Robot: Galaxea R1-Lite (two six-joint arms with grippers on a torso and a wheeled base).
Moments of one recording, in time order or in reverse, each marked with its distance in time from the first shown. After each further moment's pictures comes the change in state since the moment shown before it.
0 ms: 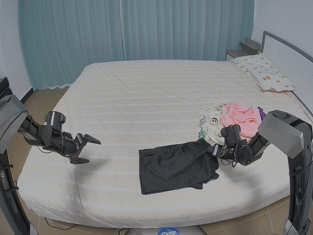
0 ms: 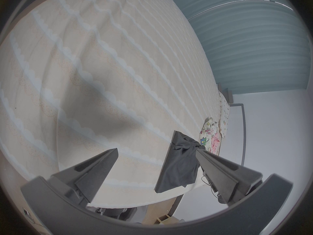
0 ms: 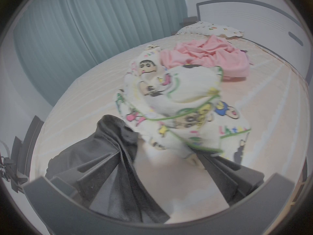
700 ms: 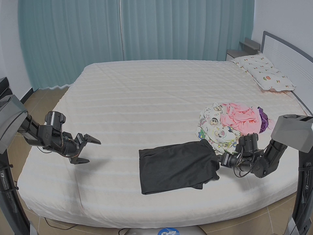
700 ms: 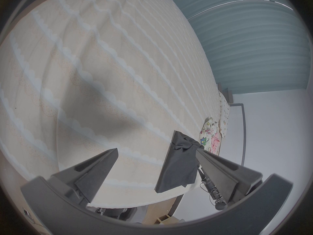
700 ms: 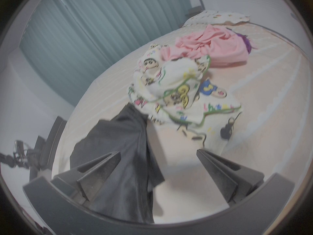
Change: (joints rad) left arm 0.000 0.000 0.000 0.000 0.000 0.001; right arm -0.052 -0.091 0.371 -0.318 0.348 -0.049
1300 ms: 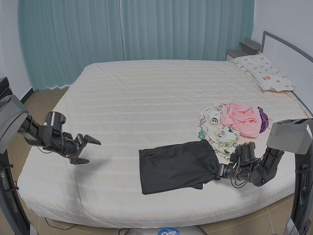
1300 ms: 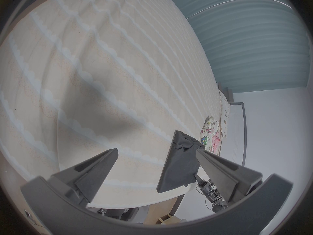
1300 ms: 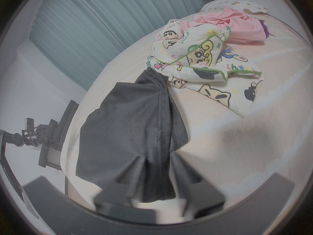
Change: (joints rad) left arm 0.000 0.003 0.002 0.000 0.001 0.014; right arm 0.037 0.025 0.073 -0.065 0.071 -0.014
